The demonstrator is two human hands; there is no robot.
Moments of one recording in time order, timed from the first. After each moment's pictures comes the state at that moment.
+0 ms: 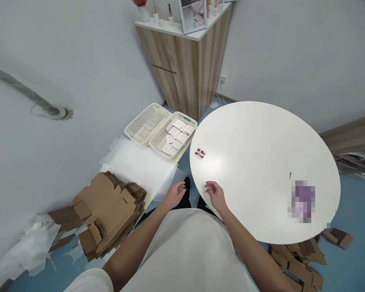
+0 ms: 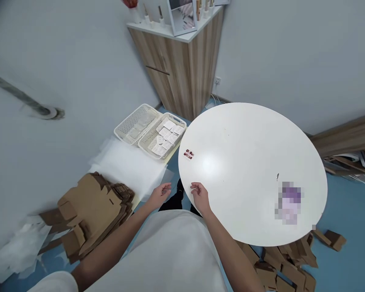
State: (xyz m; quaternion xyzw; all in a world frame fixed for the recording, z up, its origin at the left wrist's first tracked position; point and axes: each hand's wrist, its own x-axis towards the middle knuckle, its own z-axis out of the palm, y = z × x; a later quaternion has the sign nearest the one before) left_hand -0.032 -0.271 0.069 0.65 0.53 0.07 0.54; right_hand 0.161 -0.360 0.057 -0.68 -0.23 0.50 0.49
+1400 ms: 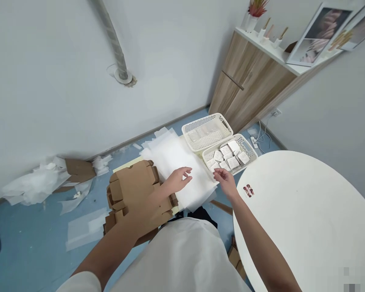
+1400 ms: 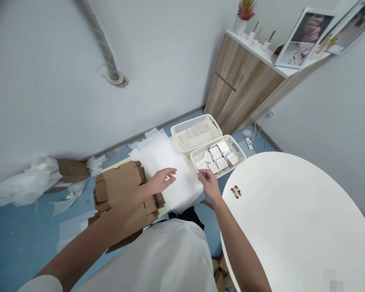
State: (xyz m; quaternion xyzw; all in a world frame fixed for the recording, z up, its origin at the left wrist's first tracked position) left_hand -0.192 -0.124 0.107 0.64 0.55 0.20 0.49; right_hand 0.040 -0.127 0.102 -0.63 -0.43 0.54 0.37
